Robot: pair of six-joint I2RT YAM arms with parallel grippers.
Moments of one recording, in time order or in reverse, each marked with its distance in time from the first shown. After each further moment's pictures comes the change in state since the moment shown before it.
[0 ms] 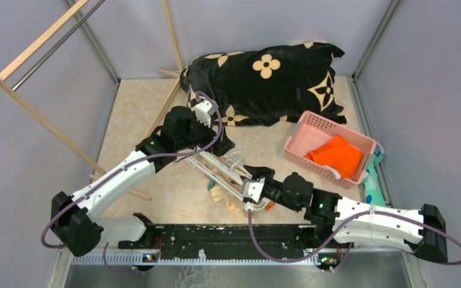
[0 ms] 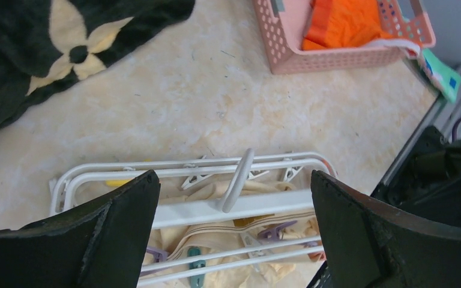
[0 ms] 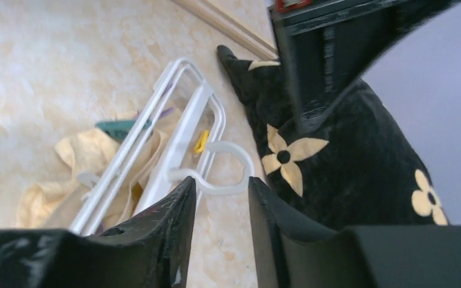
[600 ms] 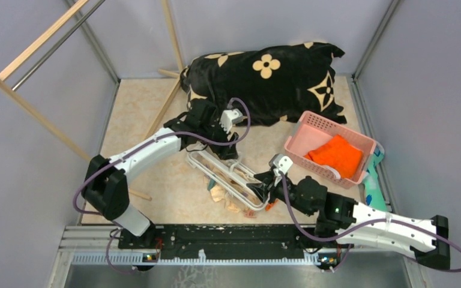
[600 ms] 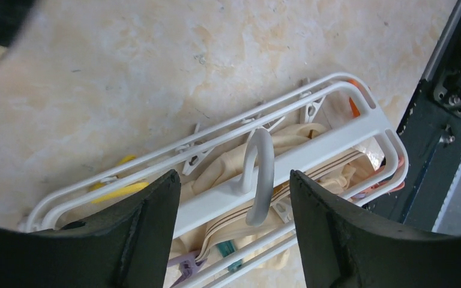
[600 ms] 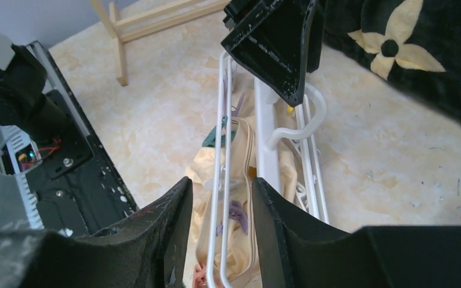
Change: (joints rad) left arm 0.023 0.324 0.194 -0.214 0.260 0.373; right arm -0.001 -0.175 0.019 -0.208 0.114 0.941
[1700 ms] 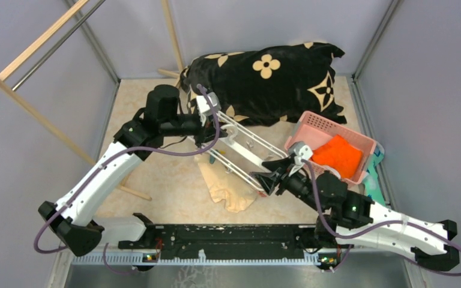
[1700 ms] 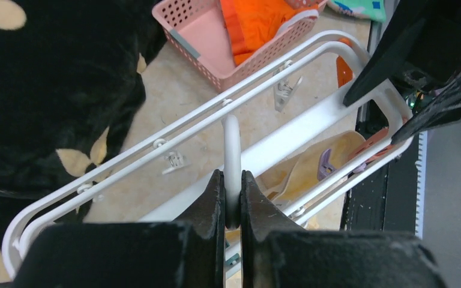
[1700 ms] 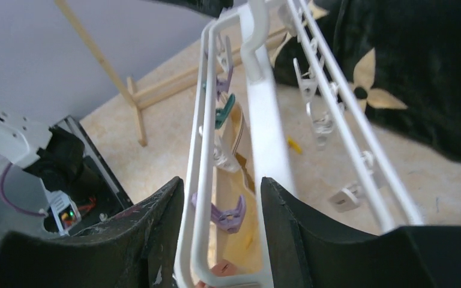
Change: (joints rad) left arm 0.000 -0.305 0.161 -0.117 0.130 0.120; right arm 0.000 -0.070 0.113 -0.066 0.071 0.089
